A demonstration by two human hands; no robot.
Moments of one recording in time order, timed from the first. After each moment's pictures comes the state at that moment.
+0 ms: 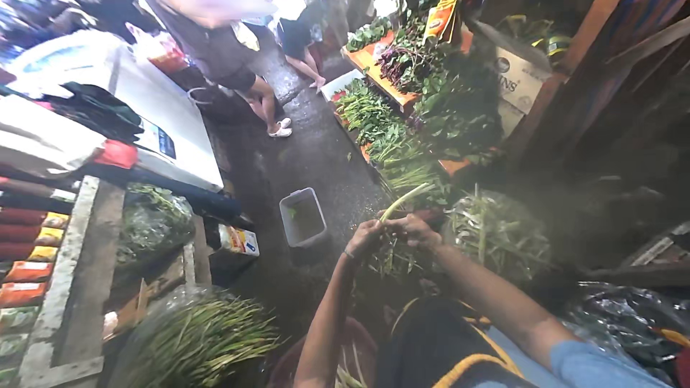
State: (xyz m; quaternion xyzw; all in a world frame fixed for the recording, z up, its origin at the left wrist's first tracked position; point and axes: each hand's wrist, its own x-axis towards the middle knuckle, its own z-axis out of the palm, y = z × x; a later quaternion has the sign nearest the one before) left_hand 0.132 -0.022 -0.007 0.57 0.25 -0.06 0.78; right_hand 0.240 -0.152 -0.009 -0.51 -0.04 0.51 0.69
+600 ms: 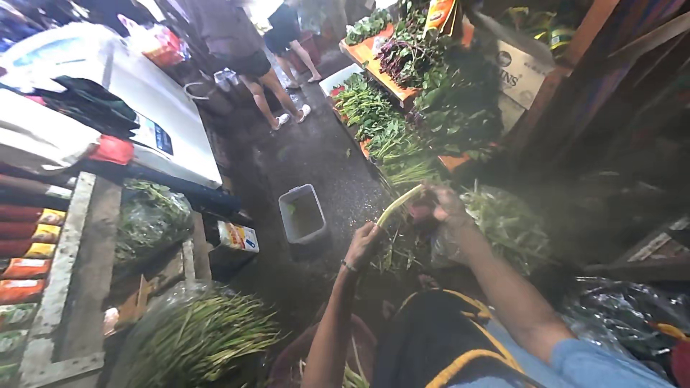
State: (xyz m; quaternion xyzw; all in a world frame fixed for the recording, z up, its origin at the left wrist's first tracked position) left_hand 0.104 -0.037 -0.006 0.62 0.26 0.02 0.74; right_hand 0.301 -0.184 0.000 -0.50 0.12 0.29 0.81
